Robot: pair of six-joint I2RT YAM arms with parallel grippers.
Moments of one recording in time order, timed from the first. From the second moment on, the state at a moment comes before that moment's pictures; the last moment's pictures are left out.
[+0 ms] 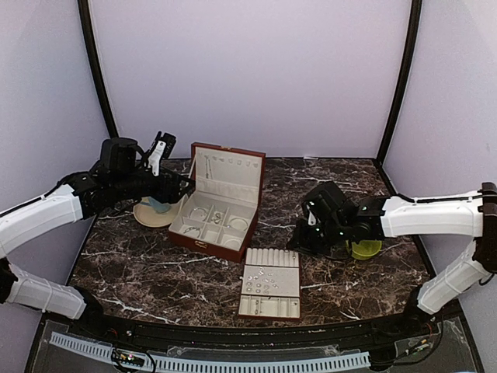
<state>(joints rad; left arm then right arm) -0.54 1.19 0.94 -0.20 0.17 -0.08 0.92 1.40 0.87 -0.35 -0.07 0.99</state>
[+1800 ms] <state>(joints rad) -0.54 1.16 0.92 -0.22 0.09 -0.02 0.95 1.76 1.15 -0.66 0.13 1.04</state>
